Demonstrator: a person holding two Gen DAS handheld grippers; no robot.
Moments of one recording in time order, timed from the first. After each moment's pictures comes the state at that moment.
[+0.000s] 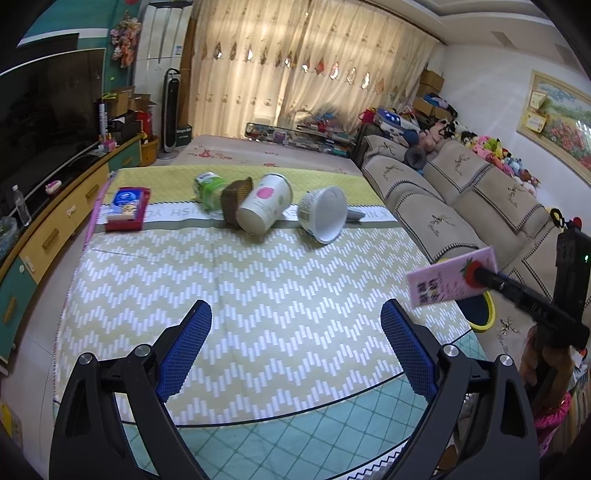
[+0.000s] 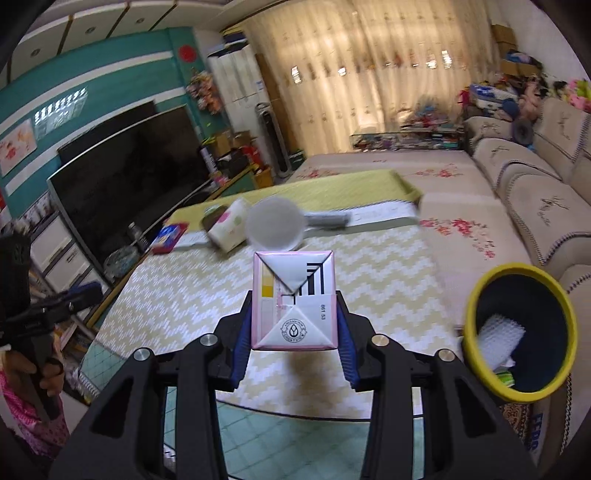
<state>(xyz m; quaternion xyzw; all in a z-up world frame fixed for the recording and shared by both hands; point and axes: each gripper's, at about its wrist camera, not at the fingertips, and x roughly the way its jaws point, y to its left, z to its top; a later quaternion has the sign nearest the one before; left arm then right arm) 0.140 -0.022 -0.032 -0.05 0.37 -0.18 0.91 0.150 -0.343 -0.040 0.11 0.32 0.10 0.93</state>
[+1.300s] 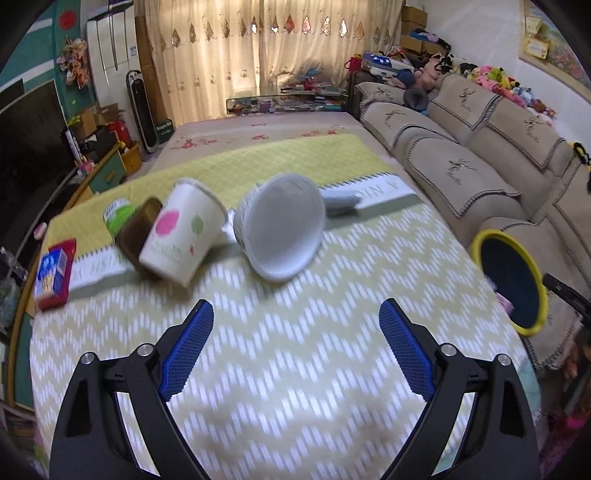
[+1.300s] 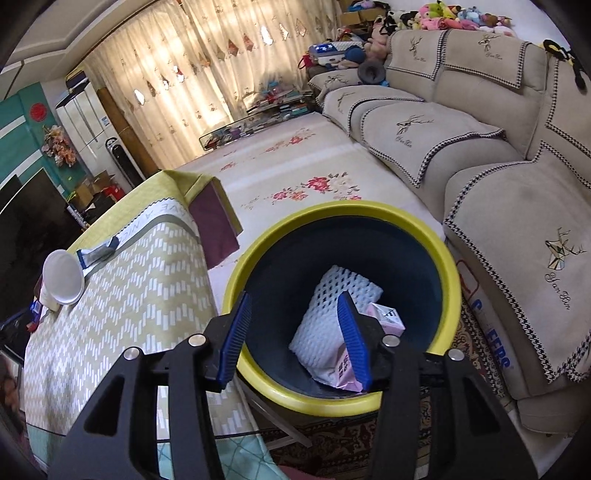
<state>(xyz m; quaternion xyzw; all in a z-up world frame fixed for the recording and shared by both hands) 0.288 -0.163 -0.084 0.08 0.42 -0.17 0.89 0.152 -0.545 -0.133 0.21 0.36 -0.15 0.90</state>
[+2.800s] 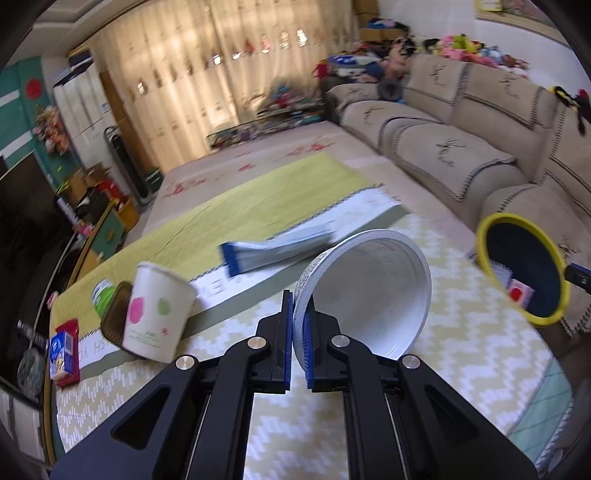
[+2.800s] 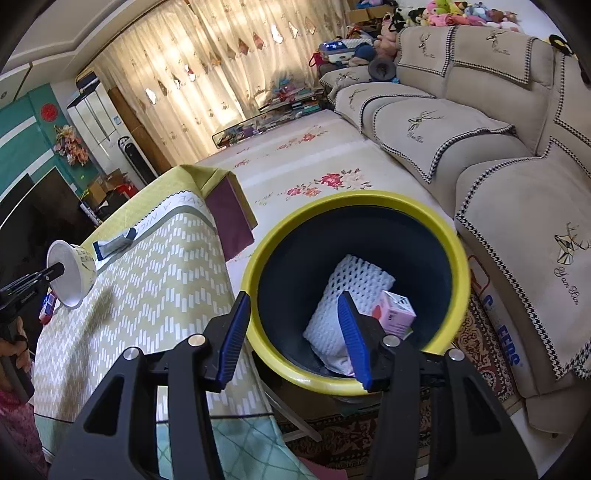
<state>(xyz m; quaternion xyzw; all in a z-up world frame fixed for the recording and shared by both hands) 0.293 -0.231 -0.071 0.18 0.36 -0.21 0.89 0.134 -0.538 -0.130 0.22 0.36 -0.13 0.90</state>
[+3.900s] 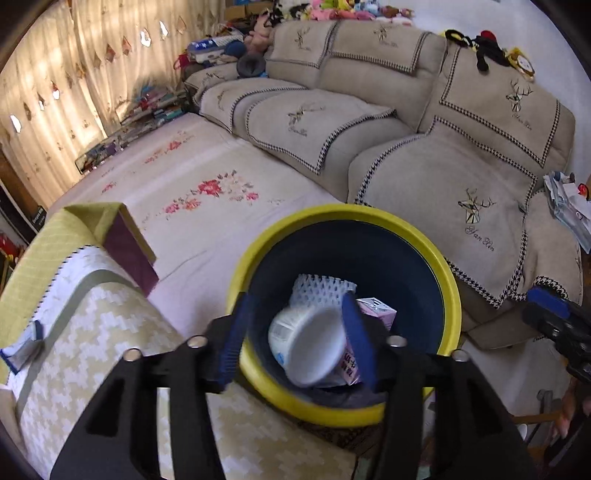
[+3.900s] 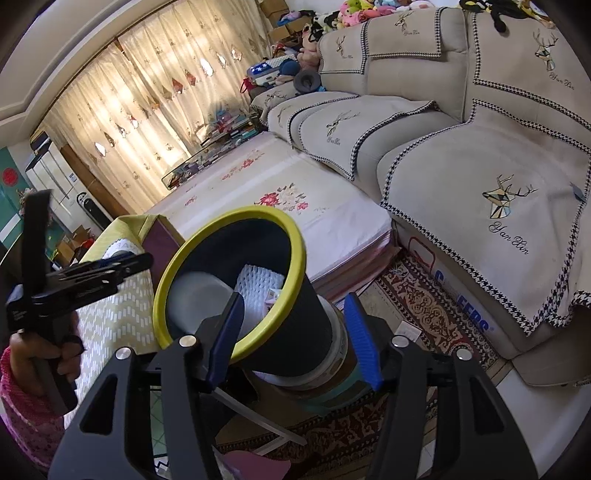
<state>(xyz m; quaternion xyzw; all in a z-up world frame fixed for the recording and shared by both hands) 0.223 -0.523 -0.119 0.22 0.39 -0.40 0.80 0.030 -0.620 -0.143 0.29 0.32 -0.22 0.88</state>
